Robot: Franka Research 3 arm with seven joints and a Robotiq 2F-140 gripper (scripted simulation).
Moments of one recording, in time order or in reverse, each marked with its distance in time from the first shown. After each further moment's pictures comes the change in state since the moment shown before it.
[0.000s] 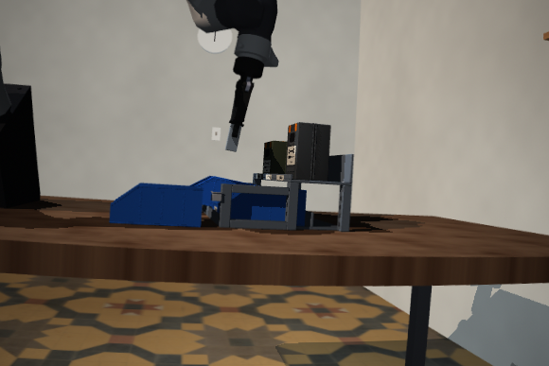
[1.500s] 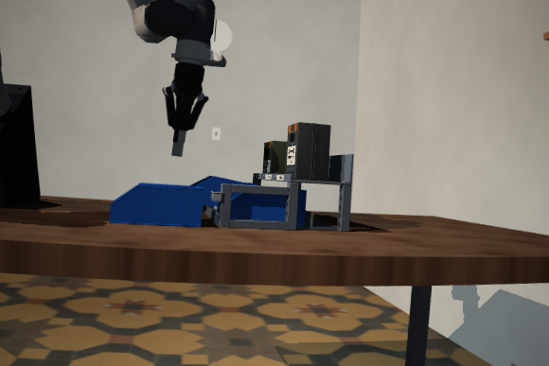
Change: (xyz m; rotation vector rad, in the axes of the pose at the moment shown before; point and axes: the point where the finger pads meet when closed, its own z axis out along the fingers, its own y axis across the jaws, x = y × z) arm -0.128 -0.044 0.040 0.055 0.052 1.108
